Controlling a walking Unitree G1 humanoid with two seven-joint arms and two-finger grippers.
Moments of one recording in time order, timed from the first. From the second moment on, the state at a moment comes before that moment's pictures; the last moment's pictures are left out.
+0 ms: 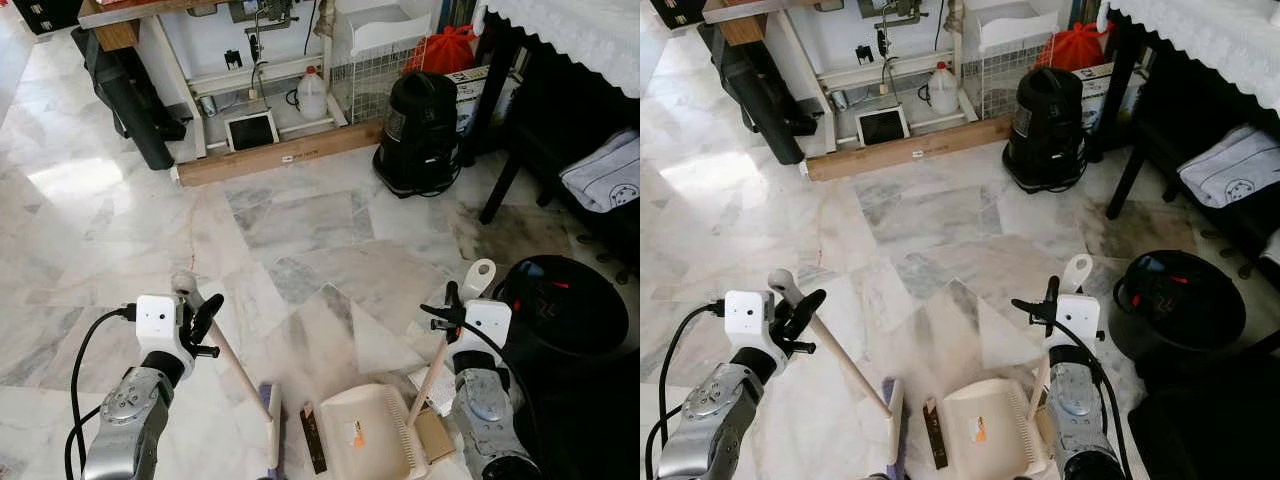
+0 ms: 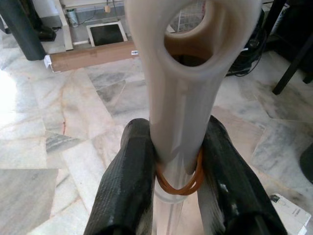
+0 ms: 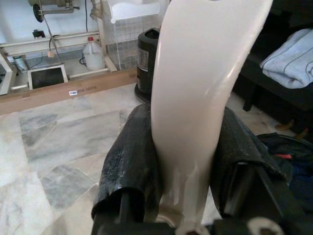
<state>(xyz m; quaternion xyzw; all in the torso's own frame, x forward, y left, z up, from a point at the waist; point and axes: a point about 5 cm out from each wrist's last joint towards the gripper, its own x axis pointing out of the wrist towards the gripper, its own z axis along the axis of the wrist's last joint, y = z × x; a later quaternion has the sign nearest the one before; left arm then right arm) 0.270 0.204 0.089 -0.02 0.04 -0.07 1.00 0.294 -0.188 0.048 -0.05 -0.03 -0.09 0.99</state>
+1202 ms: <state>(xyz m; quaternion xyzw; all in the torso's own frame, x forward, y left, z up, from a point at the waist) 0.266 0.198 0.084 -0.01 0.08 -0.11 0.99 0.298 -0.160 0.042 -0.08 -0.01 -0.05 1.00</state>
